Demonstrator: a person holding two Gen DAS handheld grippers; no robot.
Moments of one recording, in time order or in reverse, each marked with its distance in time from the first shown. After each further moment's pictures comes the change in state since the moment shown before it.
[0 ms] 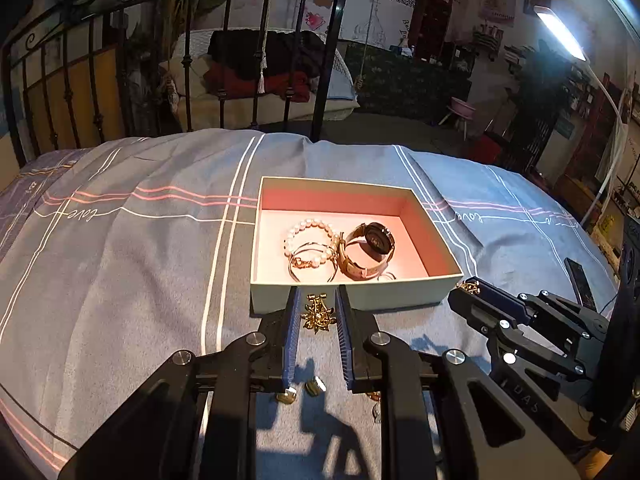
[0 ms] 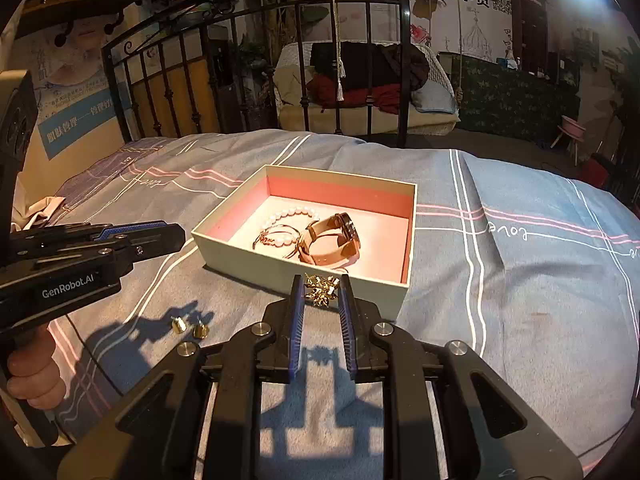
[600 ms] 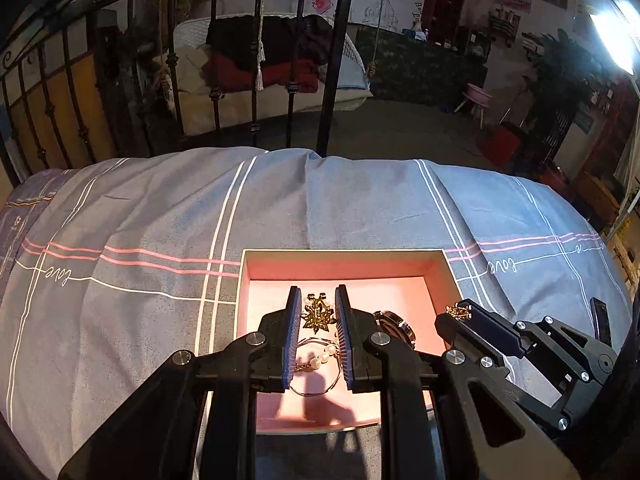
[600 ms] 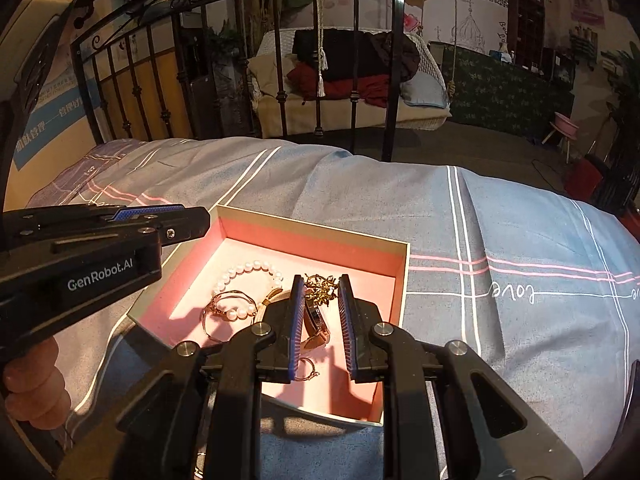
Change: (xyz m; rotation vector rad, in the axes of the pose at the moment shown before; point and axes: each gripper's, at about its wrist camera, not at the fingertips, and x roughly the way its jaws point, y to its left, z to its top) left arm 0.076 -0.006 0.081 0.005 0.087 0.050; right arm 0.072 -0.020 0.068 0.003 0.065 -0.061
